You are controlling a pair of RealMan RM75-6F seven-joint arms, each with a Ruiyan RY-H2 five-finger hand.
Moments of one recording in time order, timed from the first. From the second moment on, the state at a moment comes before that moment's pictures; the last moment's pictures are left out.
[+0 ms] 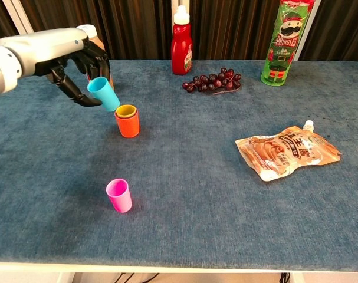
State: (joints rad) left arm -0.73 -1.50 -0.23 -1.70 0.96 1.04 0.49; right arm 0.06 -1.09 0.06 -1.57 -1.46 1.44 0.12
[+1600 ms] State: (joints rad) left arm -0.65 -1.35 0.04 -2.03 1.04 1.15 0.61; right arm 0.07 -1.07 0.07 -1.57 -1.47 1.44 0.15
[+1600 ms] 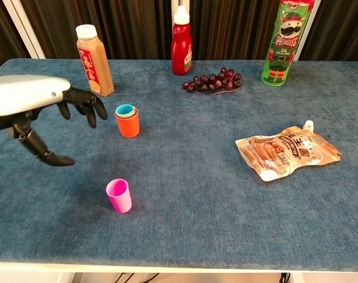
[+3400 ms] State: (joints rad) left arm -0.56 -1.65 0.04 -1.79 1.25 1.12 0.59; right arm 0.06 -1.08 0.05 -1.54 -1.48 1.43 0.19
